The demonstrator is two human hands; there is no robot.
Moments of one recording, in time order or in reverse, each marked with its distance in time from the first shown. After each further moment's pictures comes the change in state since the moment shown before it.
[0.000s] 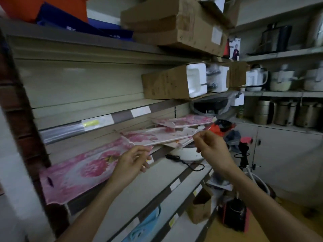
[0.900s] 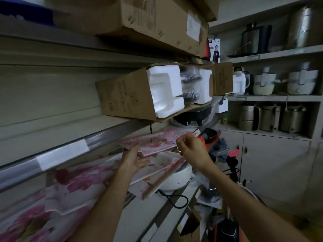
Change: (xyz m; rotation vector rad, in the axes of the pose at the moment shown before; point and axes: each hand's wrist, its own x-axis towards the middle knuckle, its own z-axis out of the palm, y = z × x) left_hand 0.320 -0.073 0.163 -0.706 0.123 -0.661; right_hand 0.231 0.154 -0.023 -0.159 0.012 0.069
